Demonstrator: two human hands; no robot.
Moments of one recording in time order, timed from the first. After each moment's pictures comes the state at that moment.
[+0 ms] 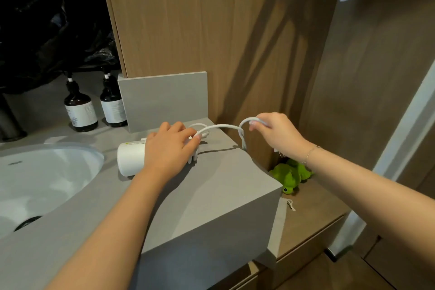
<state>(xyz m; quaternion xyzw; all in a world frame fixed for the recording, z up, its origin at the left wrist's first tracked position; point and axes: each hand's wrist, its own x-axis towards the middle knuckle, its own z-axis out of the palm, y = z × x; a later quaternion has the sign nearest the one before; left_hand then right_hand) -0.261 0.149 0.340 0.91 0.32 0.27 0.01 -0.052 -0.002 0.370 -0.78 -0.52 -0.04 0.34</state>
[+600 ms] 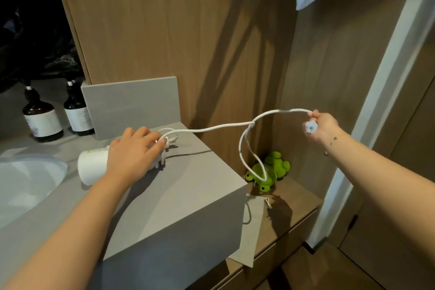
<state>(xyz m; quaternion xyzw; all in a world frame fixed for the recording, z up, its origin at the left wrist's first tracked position) -0.259 0.151 0.341 0.91 0.33 0.26 0.00 0.090 -0.093 0.376 -0.46 0.05 0.21 0.86</state>
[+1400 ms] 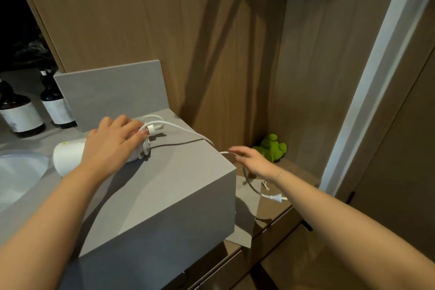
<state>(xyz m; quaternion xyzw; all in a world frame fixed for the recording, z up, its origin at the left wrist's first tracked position) -0.264 0.160 0.337 0.92 0.29 0.27 0.00 0.004 -0.043 0.237 -0.77 -0.39 0.24 0.44</state>
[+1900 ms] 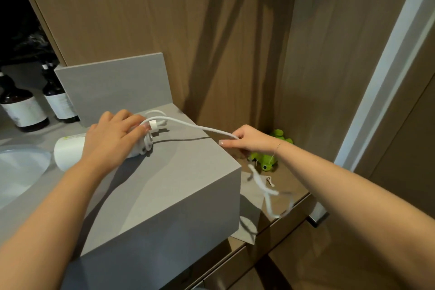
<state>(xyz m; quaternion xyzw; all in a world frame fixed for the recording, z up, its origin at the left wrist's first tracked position) -0.260 0.163 0.337 0.91 0.31 0.26 -0.01 0.020 -0.016 0.283 -0.70 -0.52 0.30 0.38</state>
